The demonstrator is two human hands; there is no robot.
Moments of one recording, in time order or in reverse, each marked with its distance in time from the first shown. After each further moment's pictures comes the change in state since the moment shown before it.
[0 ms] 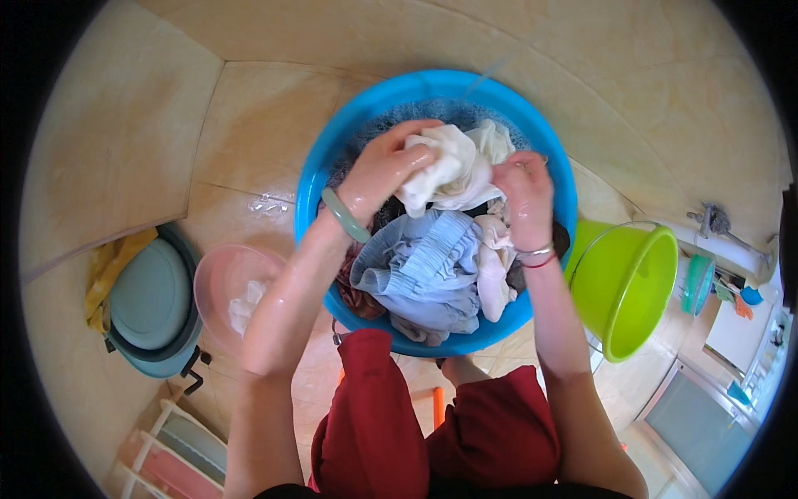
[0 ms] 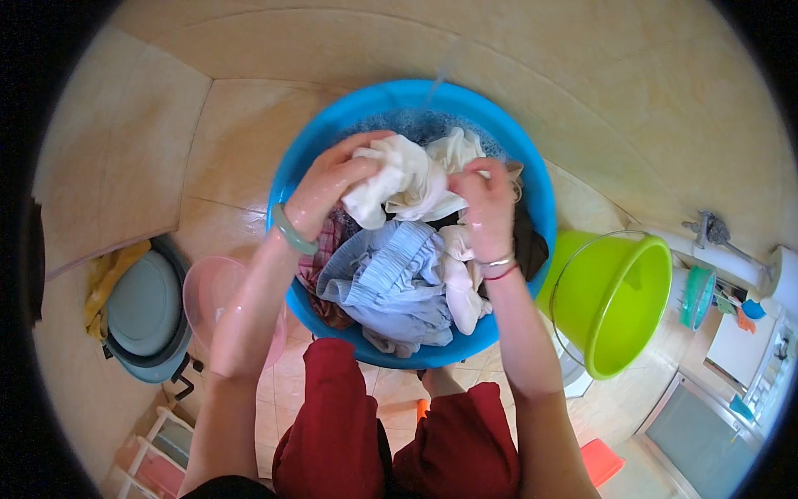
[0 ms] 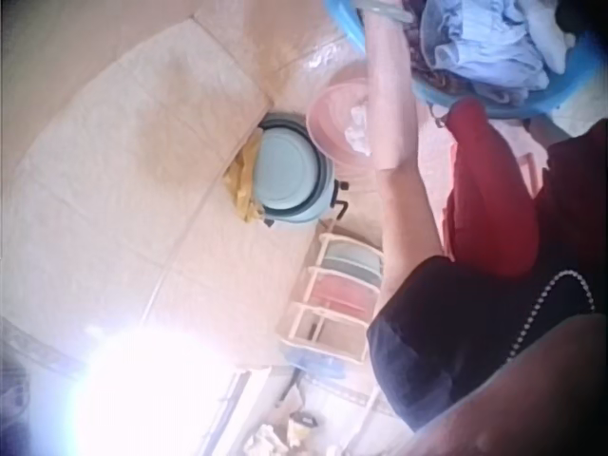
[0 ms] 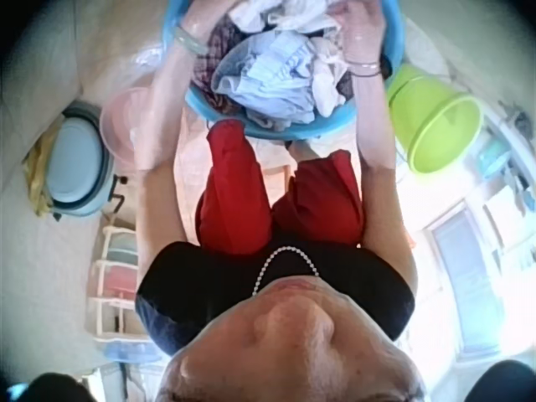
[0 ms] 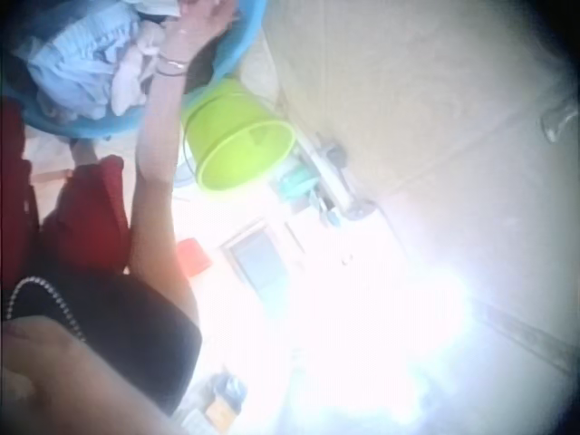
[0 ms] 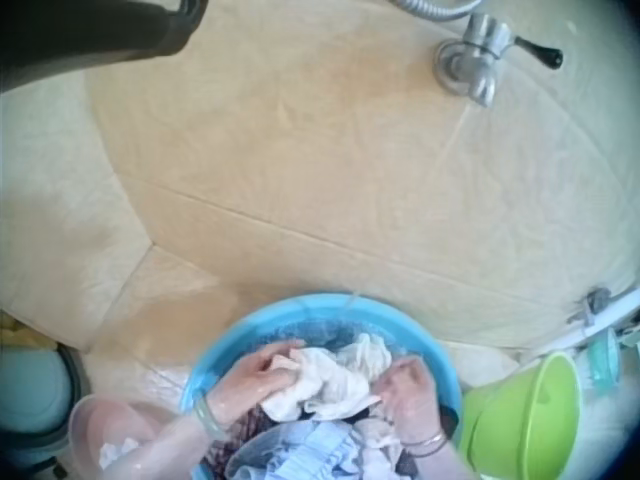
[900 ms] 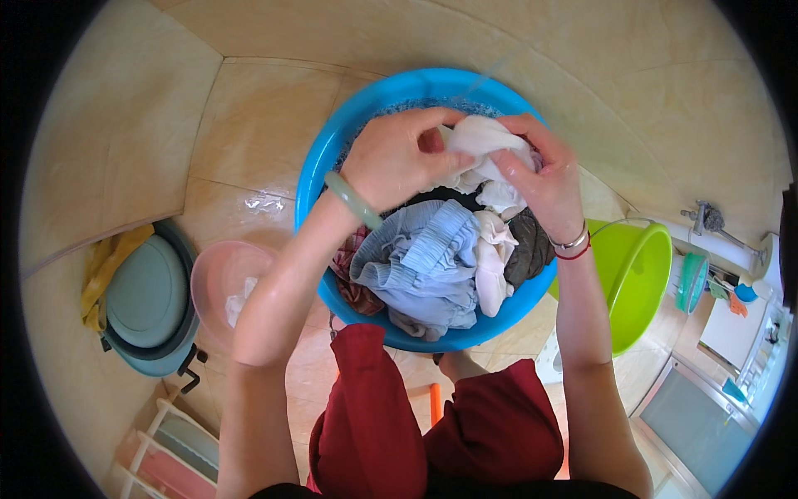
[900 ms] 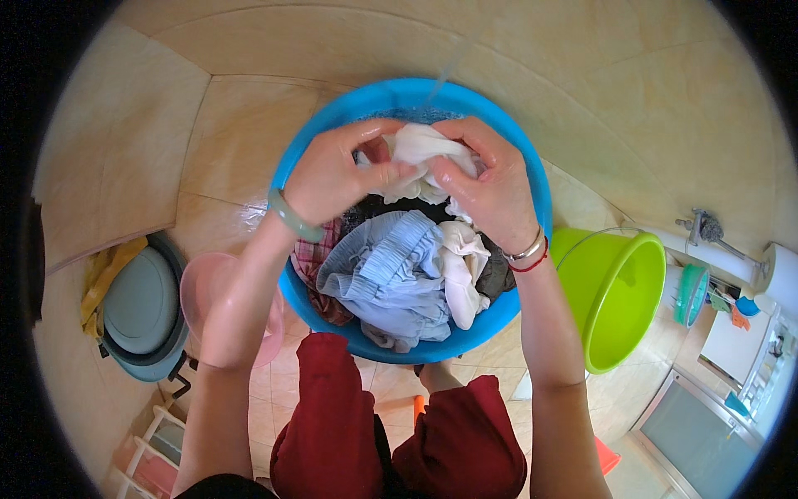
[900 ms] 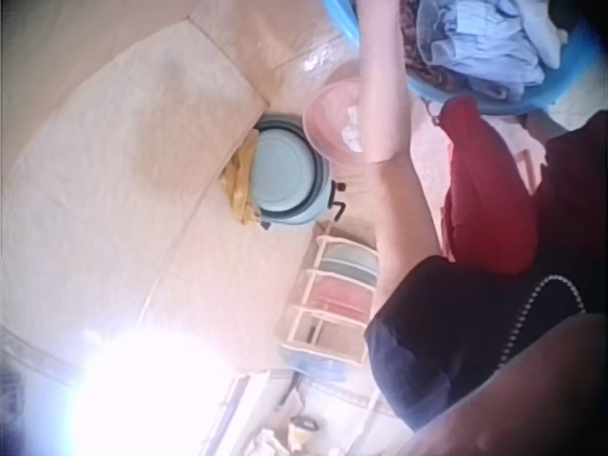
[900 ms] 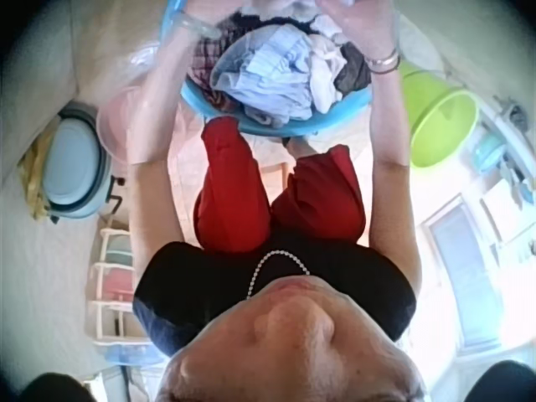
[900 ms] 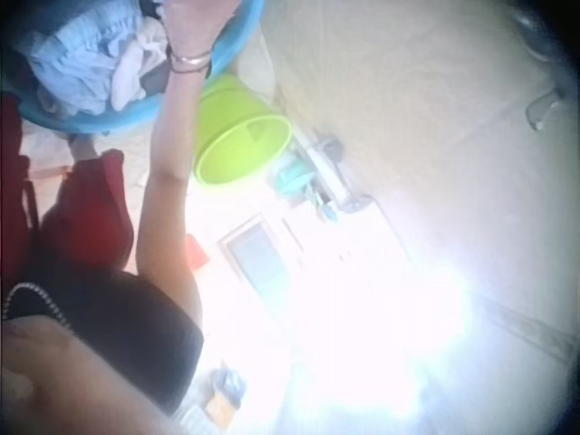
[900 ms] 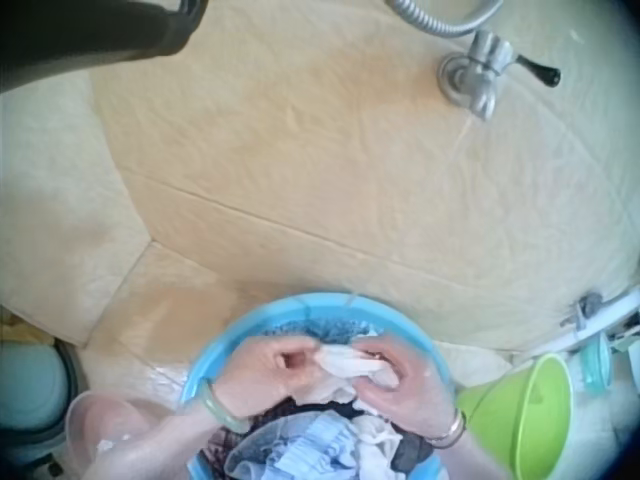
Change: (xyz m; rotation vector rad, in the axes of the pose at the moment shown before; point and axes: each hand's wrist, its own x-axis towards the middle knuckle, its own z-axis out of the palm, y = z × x) left_hand -0.002 0.034 0.005 0.798 0.073 0.323; right_hand 0.000 -0.096 0.031 -0.542 -0.318 -0.388
